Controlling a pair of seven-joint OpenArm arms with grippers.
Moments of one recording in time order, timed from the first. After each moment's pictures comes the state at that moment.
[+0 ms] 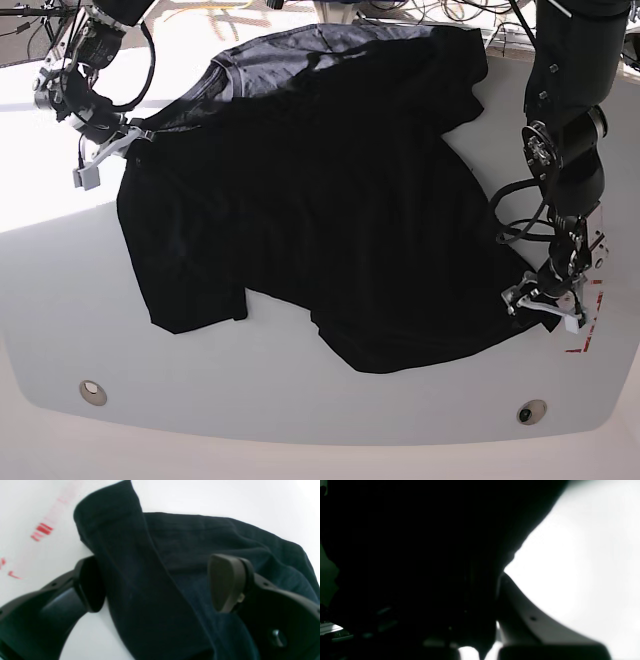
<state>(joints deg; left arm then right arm) -41.3 -17.4 -30.1 21.0 -8.0 -22.2 19.8 -8.6 9.9 42.4 89.9 50.1 35.2 -73.2</state>
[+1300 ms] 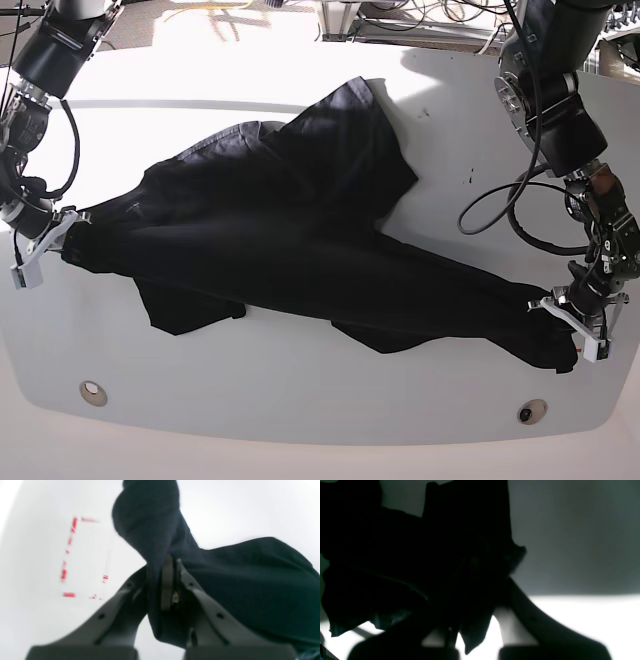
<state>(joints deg) -27.9 -13.0 -29.6 76.1 -8.4 -31.7 48.3 7.8 29.3 33.9 86.2 51.1 35.6 -73.4</state>
